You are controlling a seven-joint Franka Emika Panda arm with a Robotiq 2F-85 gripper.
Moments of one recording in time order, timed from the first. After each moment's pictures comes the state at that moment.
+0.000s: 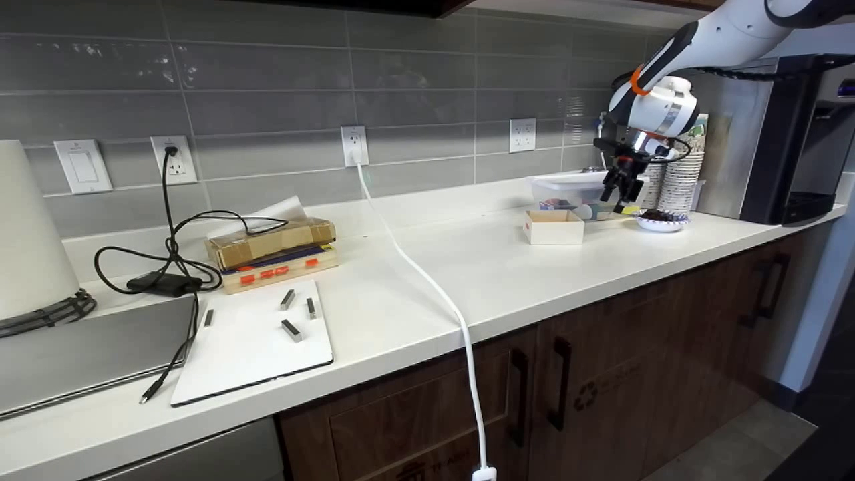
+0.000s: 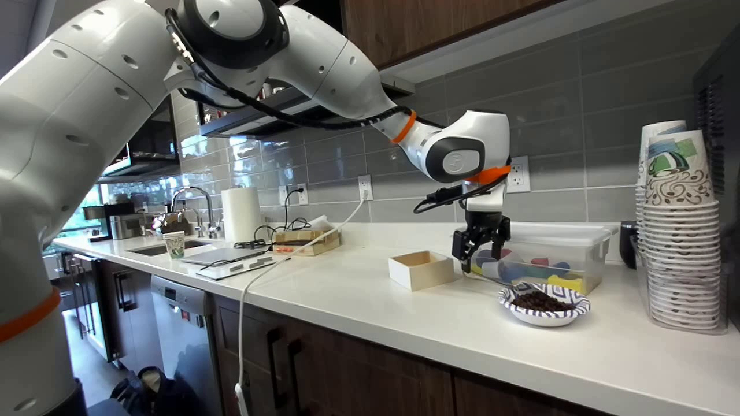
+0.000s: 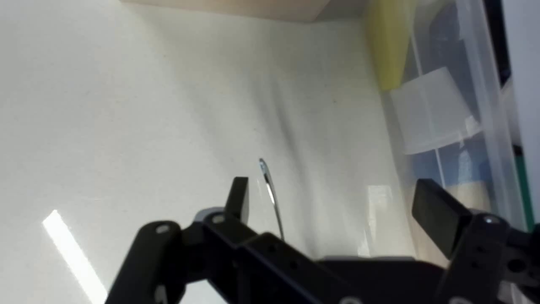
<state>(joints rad) -0.27 0.64 -0.21 -1.56 0.52 2.30 1.28</state>
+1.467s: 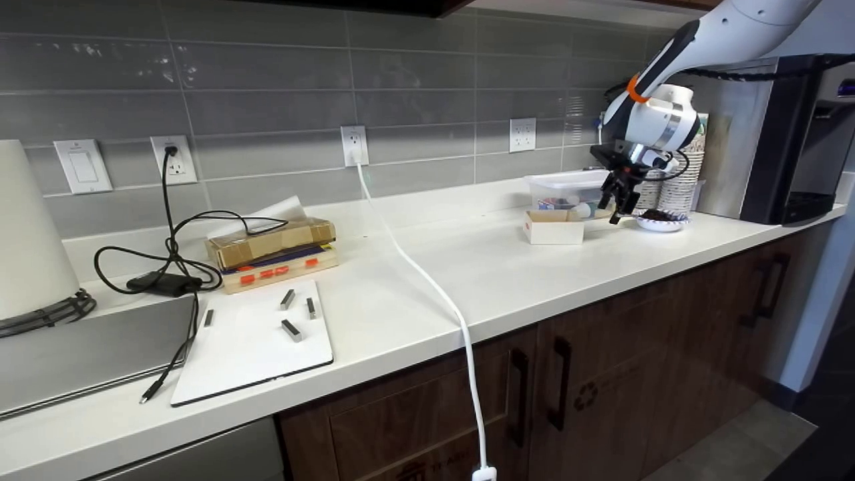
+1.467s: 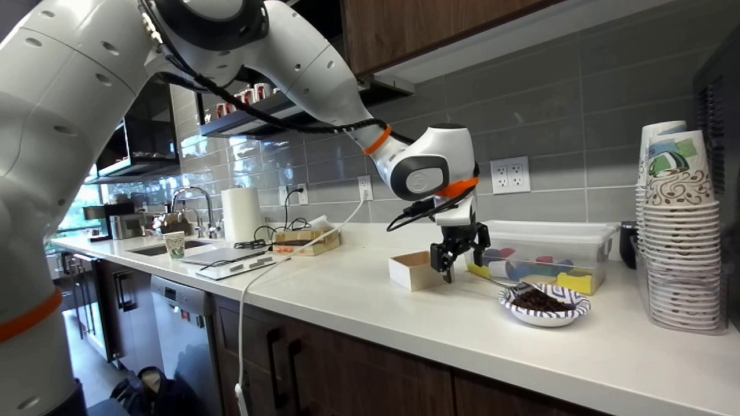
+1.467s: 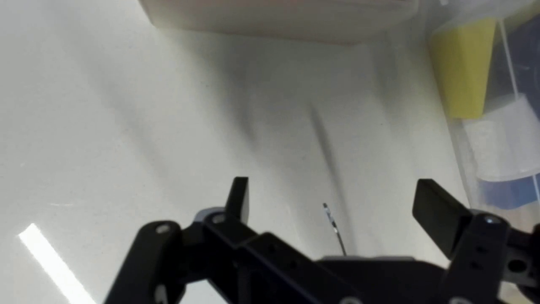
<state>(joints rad) -0.22 0.52 -0.16 -1.84 0.52 2.57 1.30</state>
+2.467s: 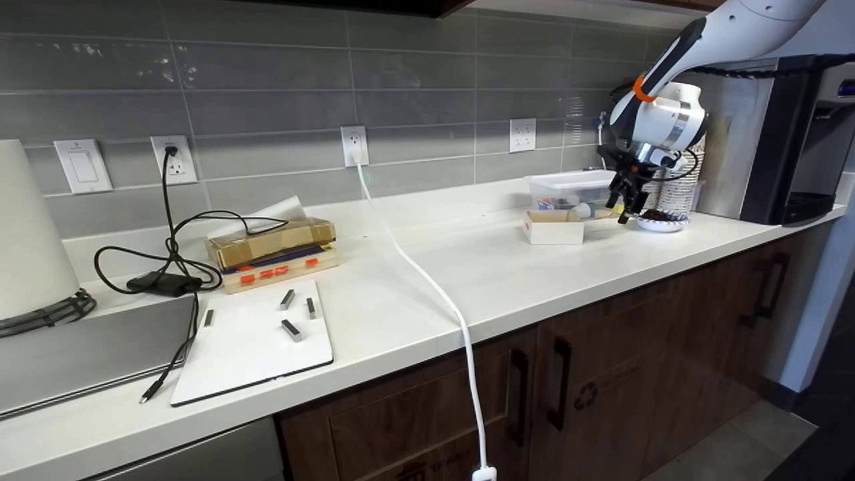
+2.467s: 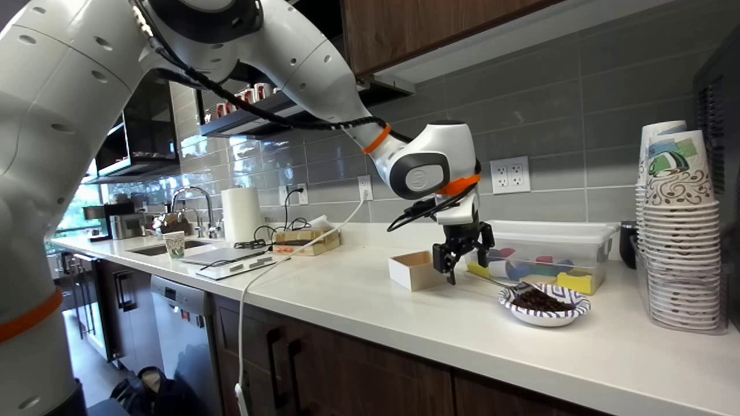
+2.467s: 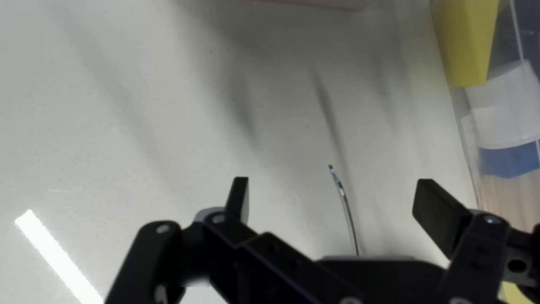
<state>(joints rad) -0.21 0.50 -0.19 -1.87 0.50 2.59 1.30</state>
